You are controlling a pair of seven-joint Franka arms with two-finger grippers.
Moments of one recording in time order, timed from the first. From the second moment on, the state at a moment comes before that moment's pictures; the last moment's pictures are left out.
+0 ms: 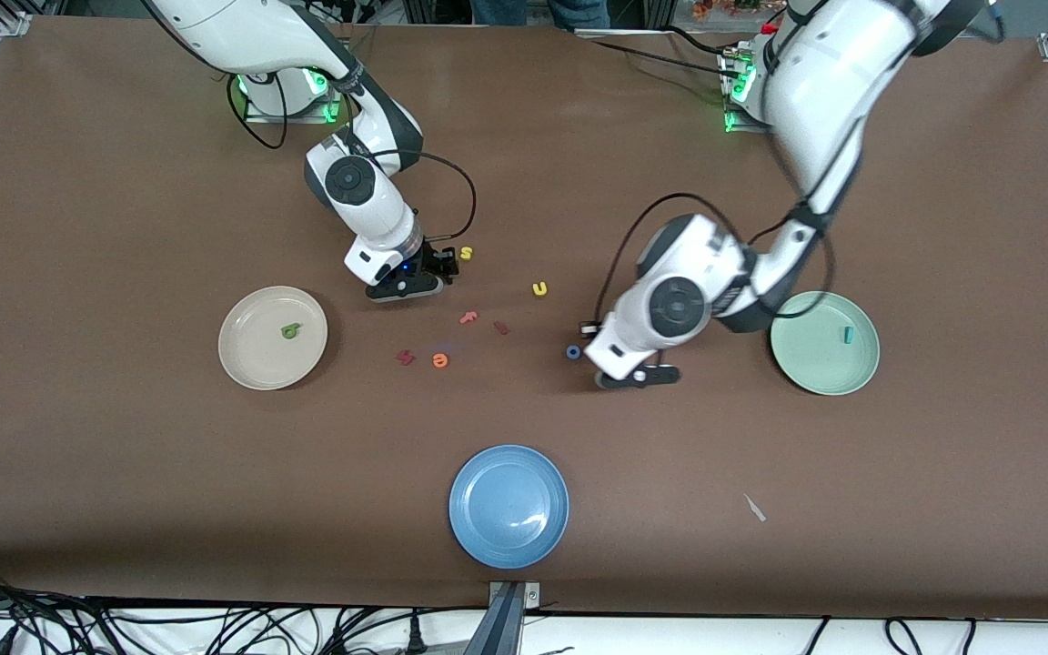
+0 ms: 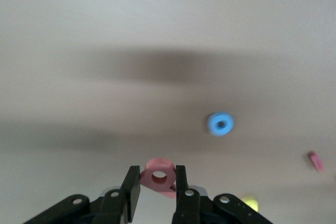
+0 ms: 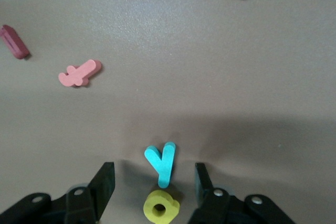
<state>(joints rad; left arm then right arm) -0.15 0.67 -0.39 -1.51 0.04 1.96 -0.61 0.29 0.47 0.32 -2.24 -0.09 2.79 0.55</state>
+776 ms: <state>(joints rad) 0.31 0.60 -0.42 -1.61 0.18 1.68 -0.16 0.29 0.48 0.32 -2.24 -0.14 2.79 0.55</state>
